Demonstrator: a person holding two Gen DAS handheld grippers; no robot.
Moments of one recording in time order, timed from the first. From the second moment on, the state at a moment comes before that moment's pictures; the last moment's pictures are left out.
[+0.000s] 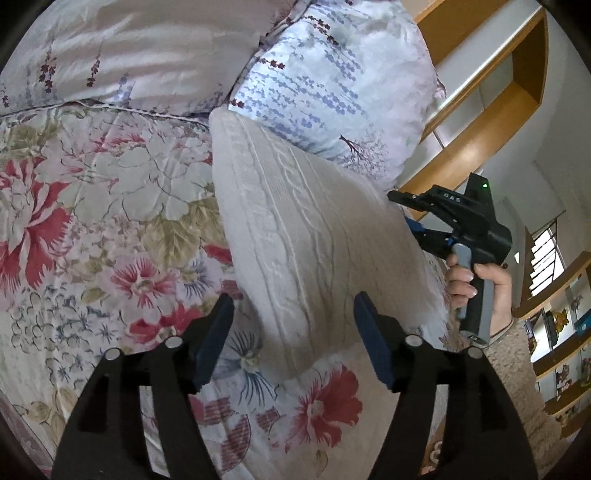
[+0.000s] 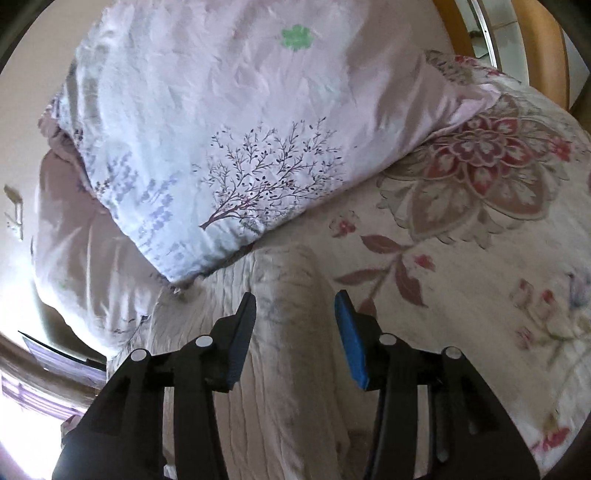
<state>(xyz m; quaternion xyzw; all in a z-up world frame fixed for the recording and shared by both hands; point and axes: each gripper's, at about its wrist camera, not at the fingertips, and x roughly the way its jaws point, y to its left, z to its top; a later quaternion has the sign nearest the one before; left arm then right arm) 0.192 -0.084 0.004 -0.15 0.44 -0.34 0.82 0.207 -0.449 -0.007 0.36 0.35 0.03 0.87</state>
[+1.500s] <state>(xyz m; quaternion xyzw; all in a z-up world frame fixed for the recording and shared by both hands) 0.191 -0.123 0.023 0.01 0.41 -0.23 0.88 0.083 -0.419 -0.022 0.27 0.33 0.06 0.90</state>
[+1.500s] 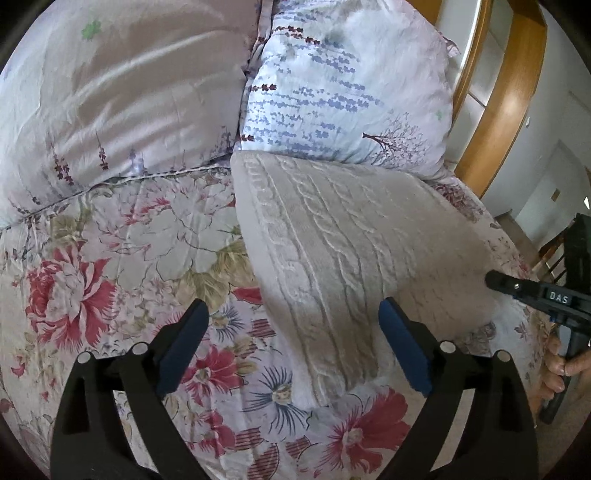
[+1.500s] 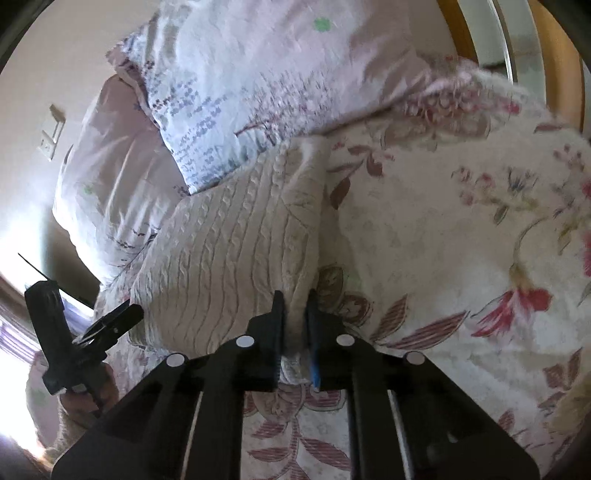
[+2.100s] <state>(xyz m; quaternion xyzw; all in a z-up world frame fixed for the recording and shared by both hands) 0.215 -0.108 0.014 -0.10 0.46 -0.28 0.84 0.098 -0.445 -0.020 0.33 0.34 0.06 0.88</state>
